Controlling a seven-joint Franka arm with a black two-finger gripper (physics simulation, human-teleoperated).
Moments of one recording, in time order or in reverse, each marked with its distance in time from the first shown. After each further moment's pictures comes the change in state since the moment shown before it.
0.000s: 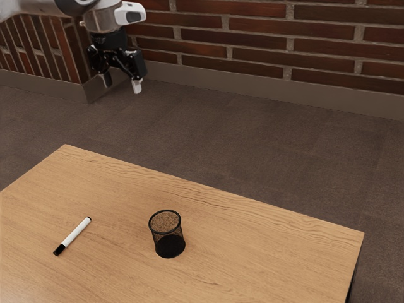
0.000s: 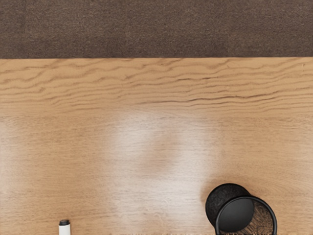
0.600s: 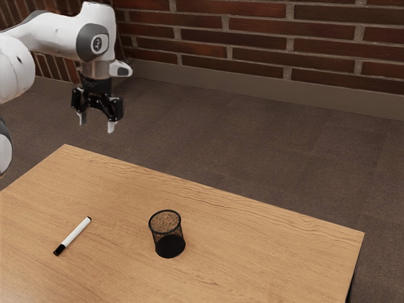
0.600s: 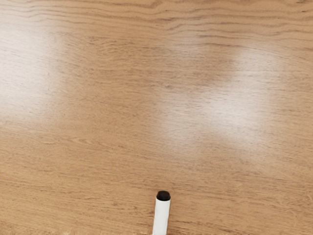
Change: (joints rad) arm 0.188 0.302 0.007 0.067 0.124 -0.053 0.016
